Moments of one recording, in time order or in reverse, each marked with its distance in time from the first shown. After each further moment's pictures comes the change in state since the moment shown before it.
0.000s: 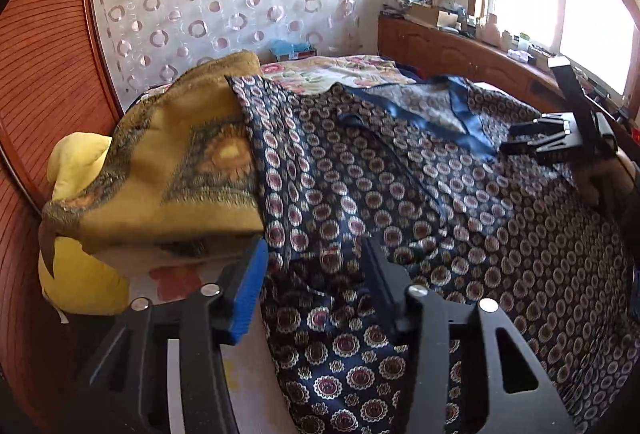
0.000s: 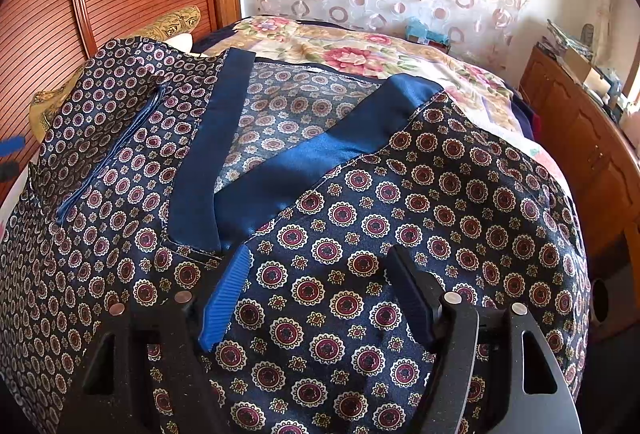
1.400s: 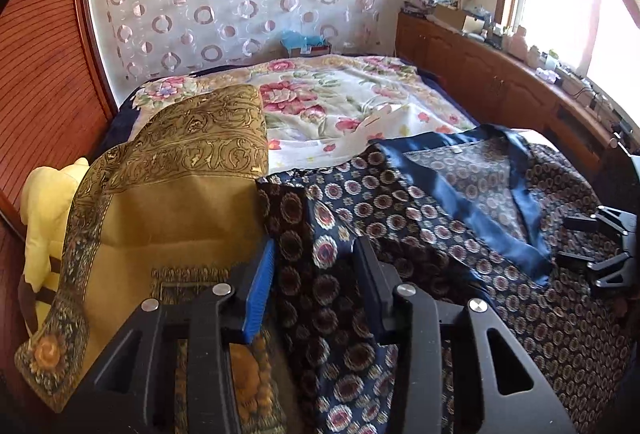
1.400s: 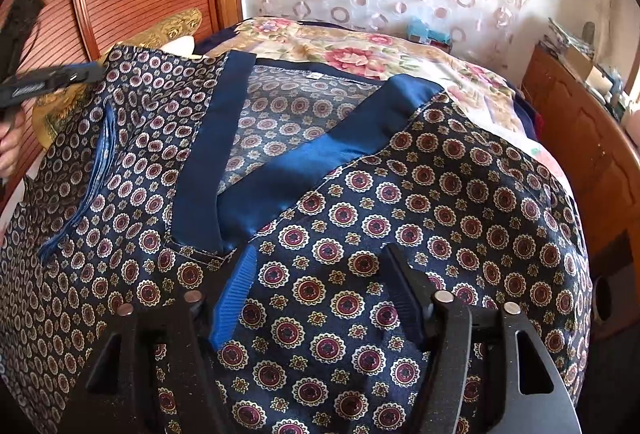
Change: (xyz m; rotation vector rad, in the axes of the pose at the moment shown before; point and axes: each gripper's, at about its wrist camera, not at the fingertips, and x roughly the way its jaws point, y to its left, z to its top) left arm 0.089 0.029 0.114 -0.066 0.052 0.007; right arm -0.001 0.007 0.002 0.002 0.000 0.005
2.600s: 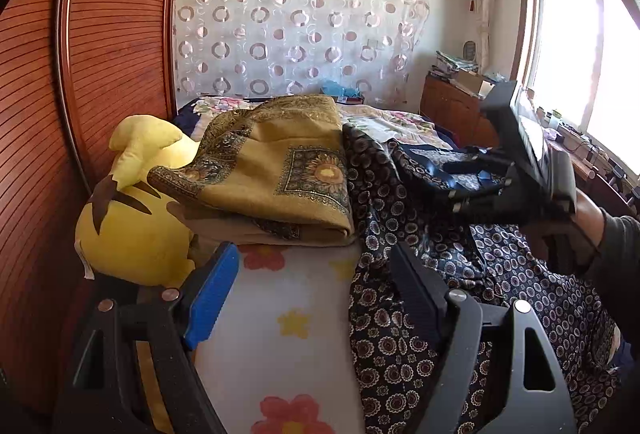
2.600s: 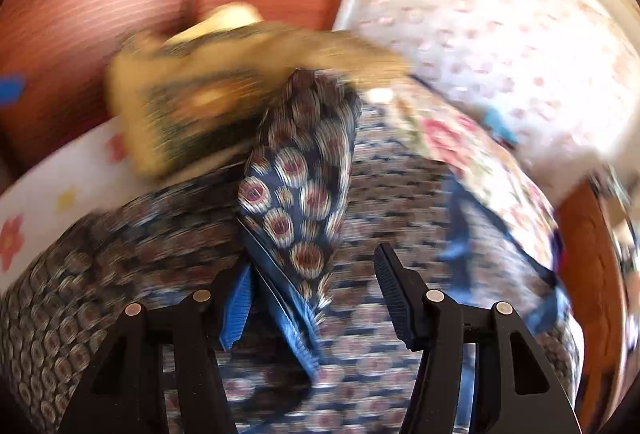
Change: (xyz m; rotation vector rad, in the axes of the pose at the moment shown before) left arm -0.162 0.034 -0.155 -0.159 -0.227 0.053; right arm 0.038 0.178 0.080 -0.358 -0.083 -0.001
